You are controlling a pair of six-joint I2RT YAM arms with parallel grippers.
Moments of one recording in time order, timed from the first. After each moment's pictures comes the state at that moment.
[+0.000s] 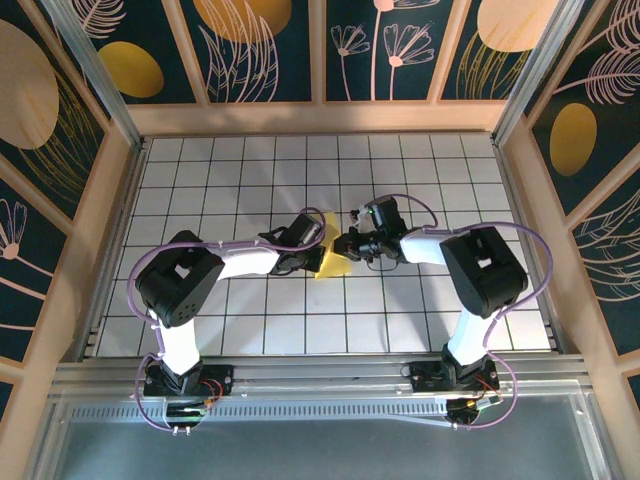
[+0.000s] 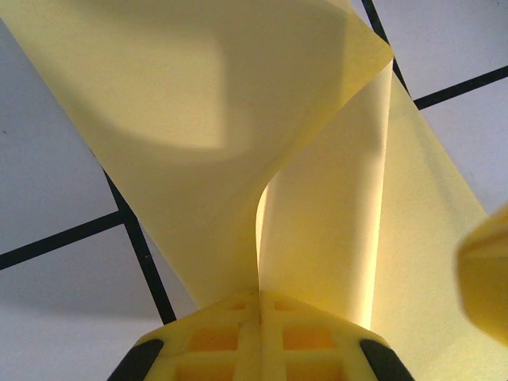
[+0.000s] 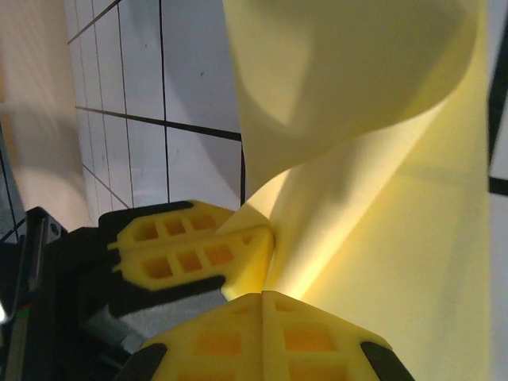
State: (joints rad) left arm -0.76 1.86 1.00 -0.14 -0.04 -0.44; right arm 0.50 1.80 0.85 0.13 -0.69 0.75
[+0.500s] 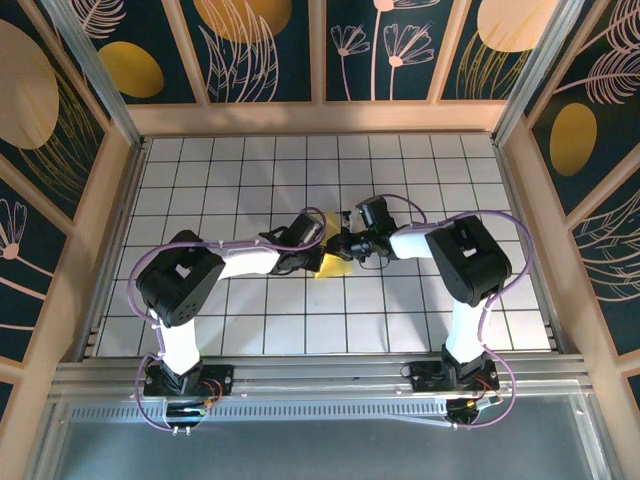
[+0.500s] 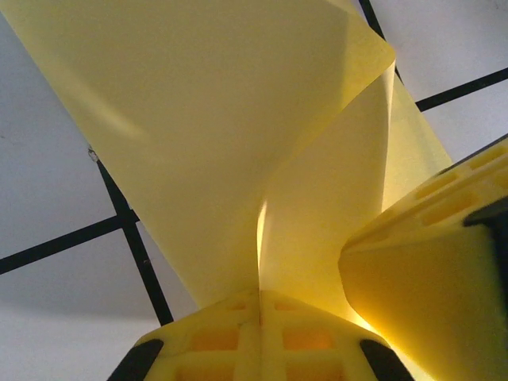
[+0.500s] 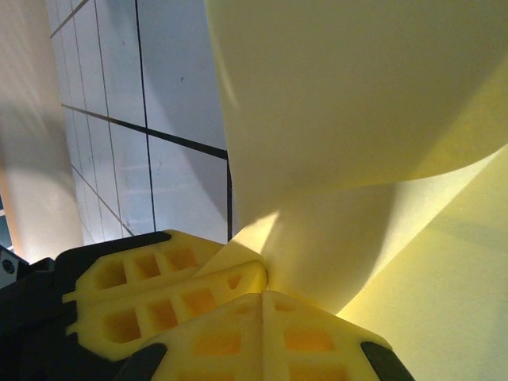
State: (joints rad) left arm -0.76 1.86 1.01 -0.14 -0.04 -0.44; right arm 0.52 1.89 0.90 0.14 -0.69 0.76
